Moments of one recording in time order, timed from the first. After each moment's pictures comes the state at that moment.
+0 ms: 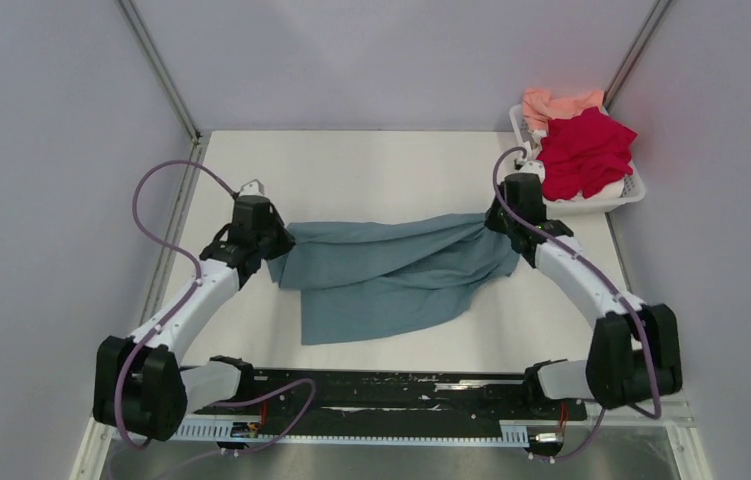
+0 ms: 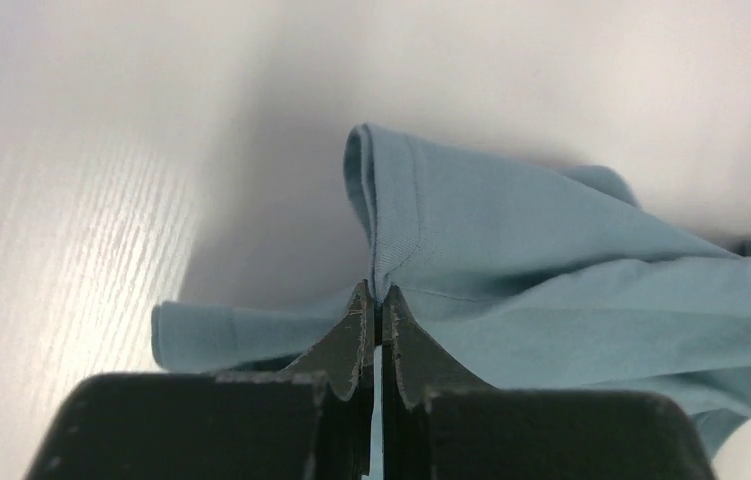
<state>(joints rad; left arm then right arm) -0.25 1.21 0.75 -0.29 -0.07 -0.63 0.22 1.43 0.91 -0.18 0.18 0.42</state>
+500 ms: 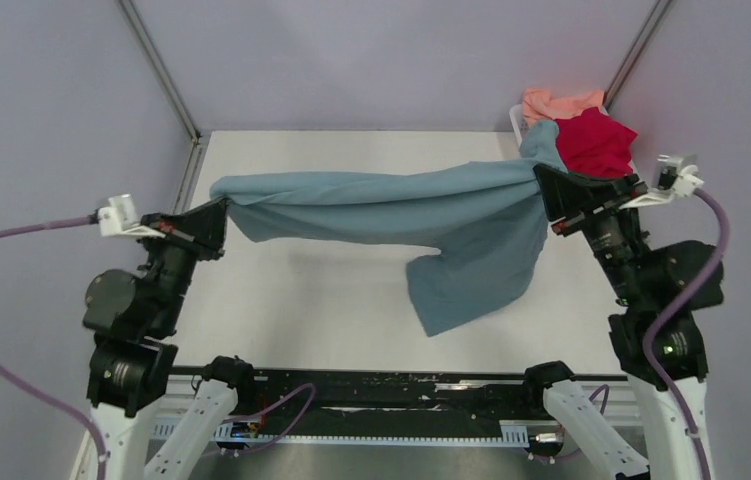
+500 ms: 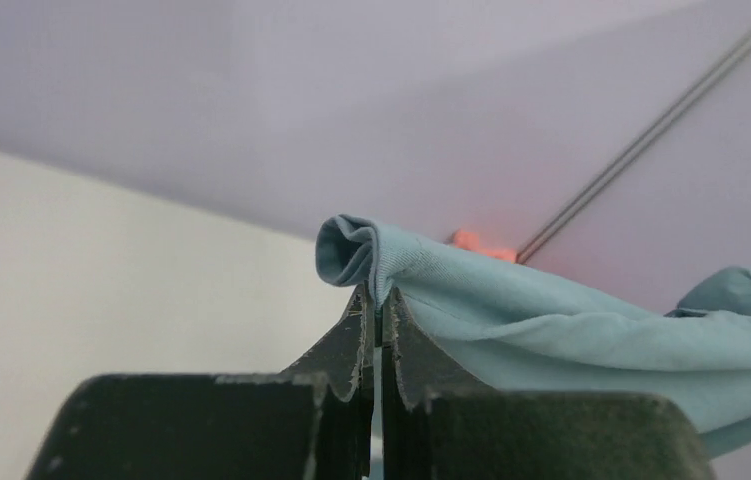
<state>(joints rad) -0.25 0.51 1.03 -0.39 -0.08 -0.59 0.23 0.67 1.16 -0.22 -0.16 0.42</state>
